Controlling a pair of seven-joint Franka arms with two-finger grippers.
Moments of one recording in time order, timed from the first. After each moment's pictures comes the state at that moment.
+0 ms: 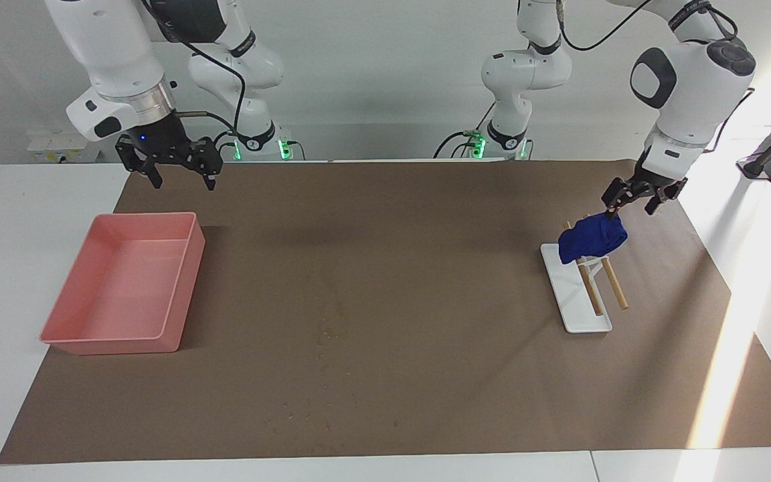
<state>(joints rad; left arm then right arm) 0.03 -0.12 0.07 -2.13 0.01 2.09 0.02 0.04 0.00 0.03 -1.58 -0.03 1.56 0.13</state>
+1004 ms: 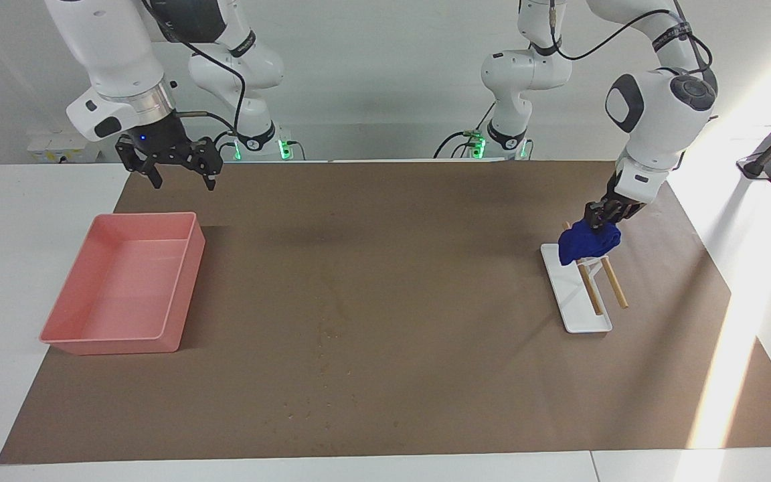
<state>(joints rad) -0.02 -0.11 0.05 -2.13 0.01 2.06 -0.13 0.04 0.00 0.03 -1.58 -0.03 1.56 0.13</state>
